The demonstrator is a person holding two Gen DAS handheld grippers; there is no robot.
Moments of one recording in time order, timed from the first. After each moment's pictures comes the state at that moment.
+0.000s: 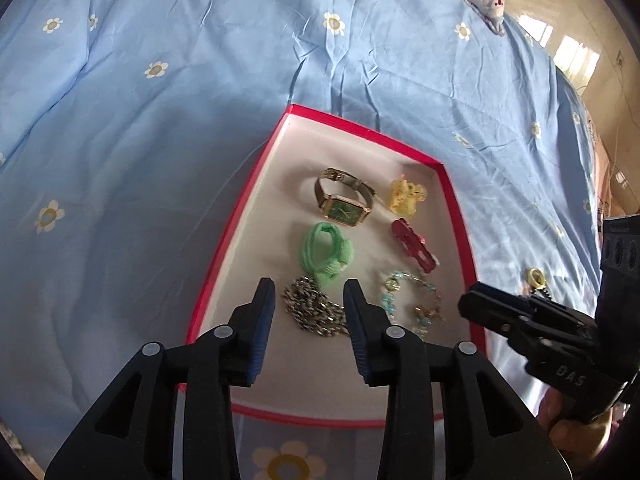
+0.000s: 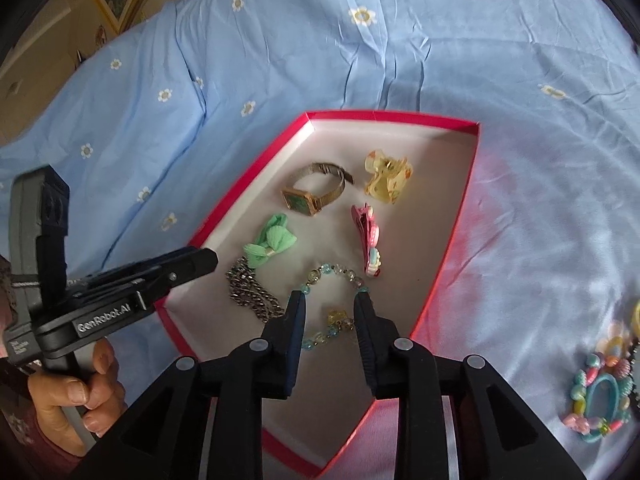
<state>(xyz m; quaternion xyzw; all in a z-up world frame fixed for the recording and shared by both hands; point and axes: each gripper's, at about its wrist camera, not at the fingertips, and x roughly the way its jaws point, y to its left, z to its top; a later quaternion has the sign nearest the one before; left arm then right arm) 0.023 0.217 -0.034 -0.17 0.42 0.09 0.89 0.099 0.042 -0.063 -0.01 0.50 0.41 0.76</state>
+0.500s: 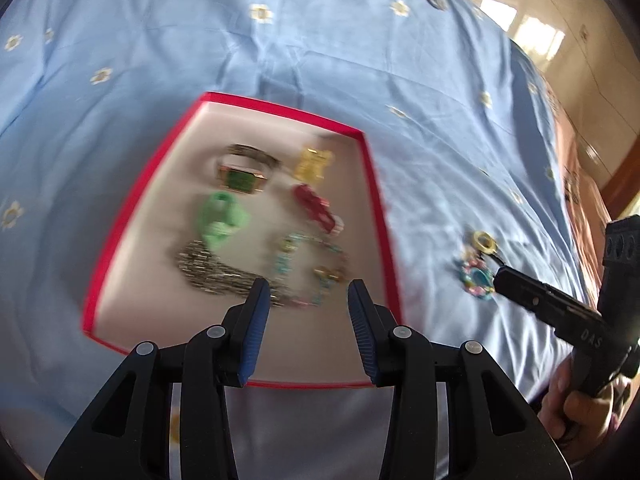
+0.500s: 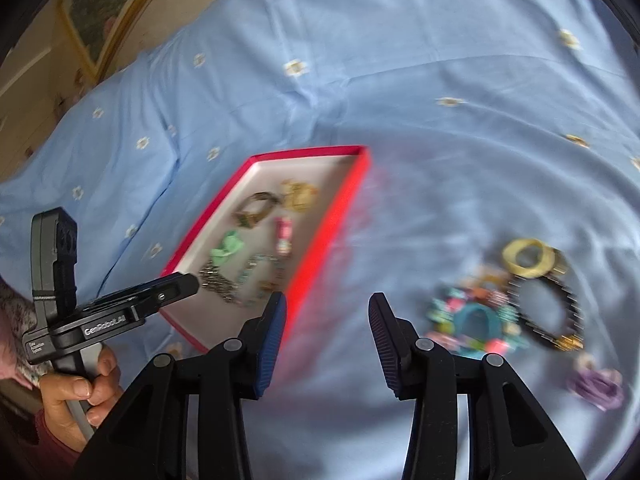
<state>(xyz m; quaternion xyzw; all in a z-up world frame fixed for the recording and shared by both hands) 0.022 0.147 -0.025 -0.16 0.43 0.01 0.89 0.092 -0.080 -0.035 0.04 0.48 0.33 0.81</state>
